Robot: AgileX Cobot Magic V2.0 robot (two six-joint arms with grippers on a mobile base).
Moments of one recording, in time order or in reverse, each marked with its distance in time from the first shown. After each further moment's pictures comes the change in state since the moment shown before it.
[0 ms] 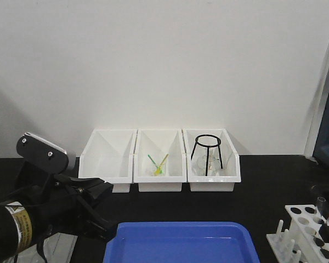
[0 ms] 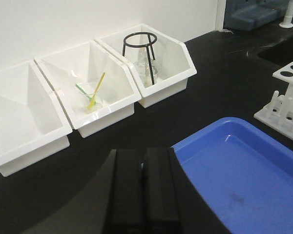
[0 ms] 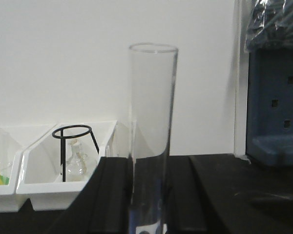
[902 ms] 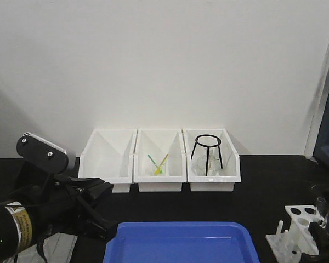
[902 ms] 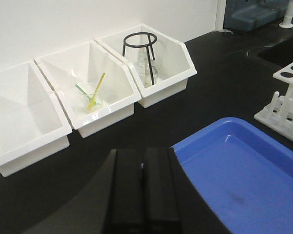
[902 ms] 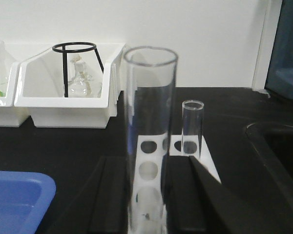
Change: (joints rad) left arm 0.000 0.000 0.000 -0.001 0.000 -0.001; right arm 0.000 0.240 -0.010 -0.070 -0.012 -0.067
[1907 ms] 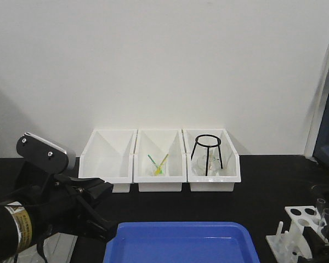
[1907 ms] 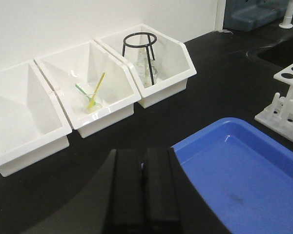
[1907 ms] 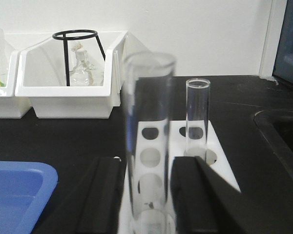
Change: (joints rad) left arm 0.000 0.000 0.000 0.000 -0.001 0.000; right arm 0.000 0.065 -0.007 -0.001 -0.042 0.001
